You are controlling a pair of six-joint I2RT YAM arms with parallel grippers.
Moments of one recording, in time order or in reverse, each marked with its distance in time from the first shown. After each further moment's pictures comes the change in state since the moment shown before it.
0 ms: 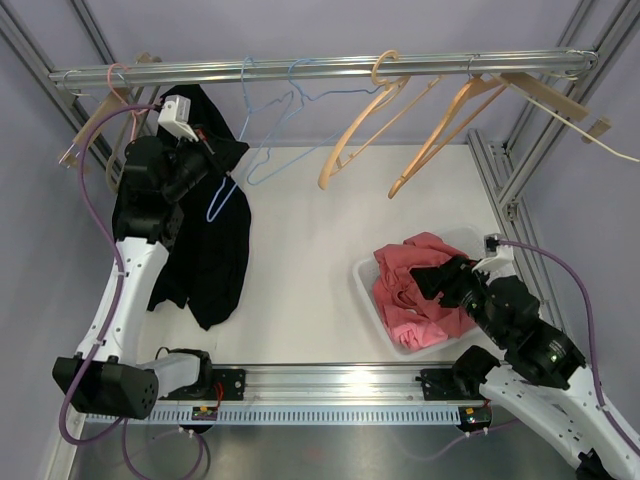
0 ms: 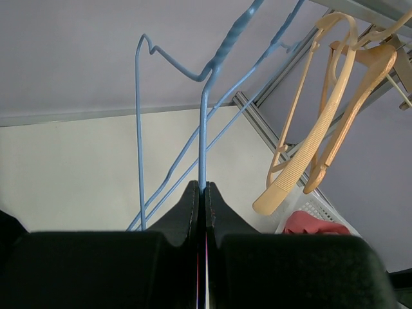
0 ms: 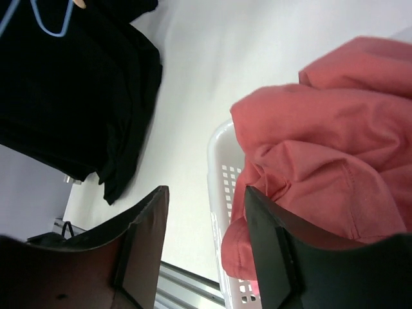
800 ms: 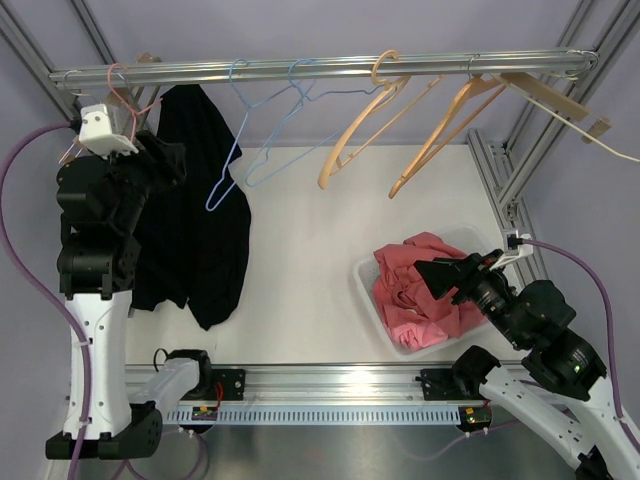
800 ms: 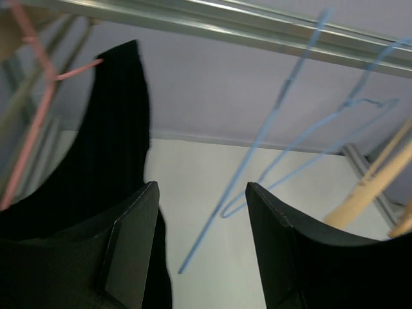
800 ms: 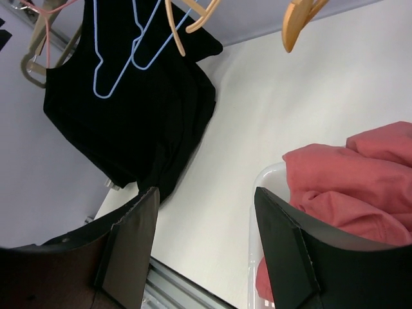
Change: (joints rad) left arm 0.063 -0.204 0.195 -0.389 -0.373 0.185; right arm 0.000 -0.011 0.141 0.076 -0.079 -0.127
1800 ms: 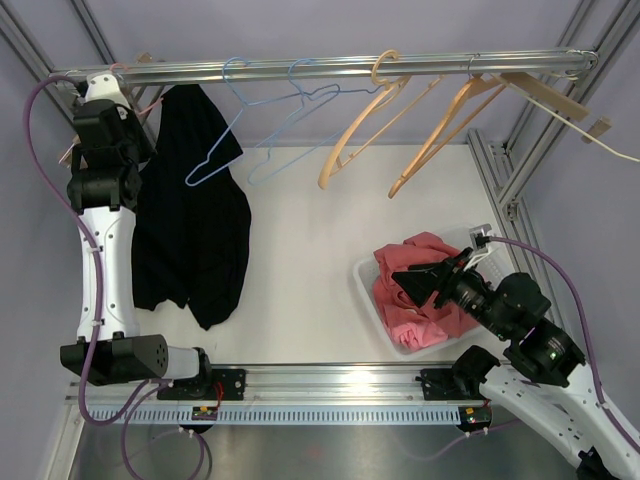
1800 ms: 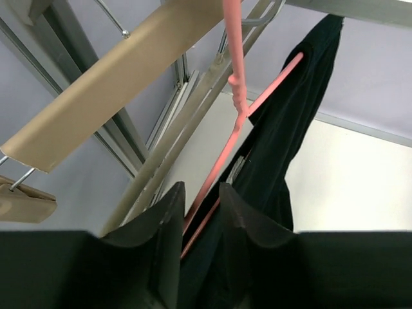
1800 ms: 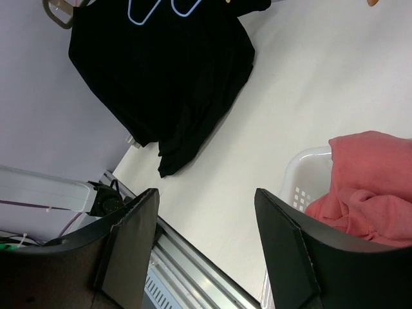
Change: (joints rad) left arm 0.173 0.372 0.227 -0.139 -0.291 0.195; right arm -0.001 0.032 -0.102 0.114 -0.210 -0.022
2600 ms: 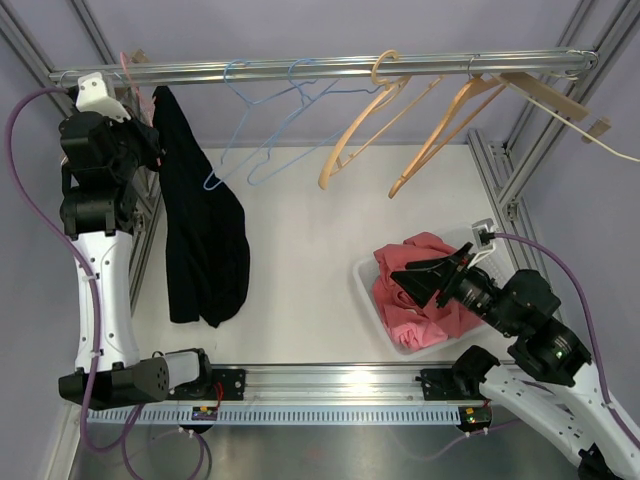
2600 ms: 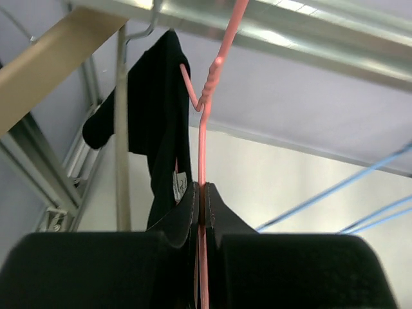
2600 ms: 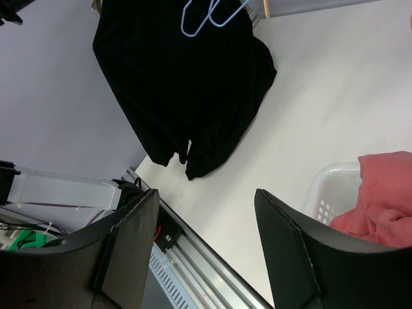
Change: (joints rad) left arm 0.003 -0.127 -0.087 0.099 0.250 -0.157; right arm 0.000 0.021 0.062 0.021 -0.068 0.003
